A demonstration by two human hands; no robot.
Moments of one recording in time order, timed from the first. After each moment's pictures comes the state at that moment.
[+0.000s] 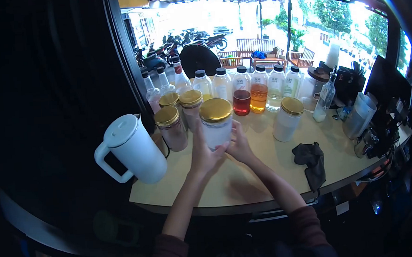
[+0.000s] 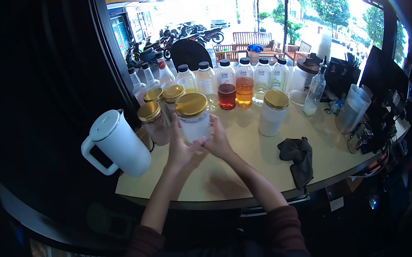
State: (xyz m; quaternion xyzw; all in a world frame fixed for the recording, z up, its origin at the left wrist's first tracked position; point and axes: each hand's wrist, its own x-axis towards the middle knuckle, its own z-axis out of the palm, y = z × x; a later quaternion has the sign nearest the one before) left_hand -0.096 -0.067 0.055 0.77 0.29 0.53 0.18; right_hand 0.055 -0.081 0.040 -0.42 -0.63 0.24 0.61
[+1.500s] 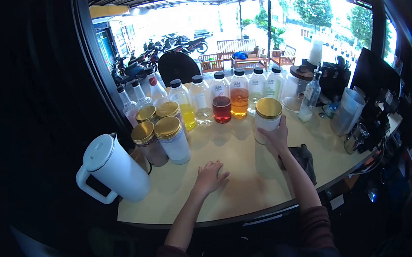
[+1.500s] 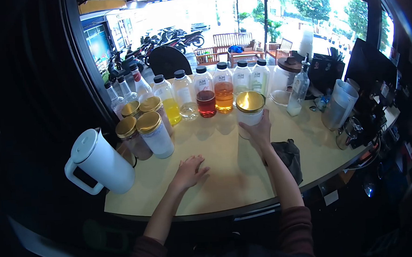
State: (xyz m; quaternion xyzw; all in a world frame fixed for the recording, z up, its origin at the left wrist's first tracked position) left_hand -0.051 -0.074 -0.005 0.88 0.40 0.10 0.22; right_hand 0.241 -0.095 0.041 -0.65 -0.45 0.05 0.61
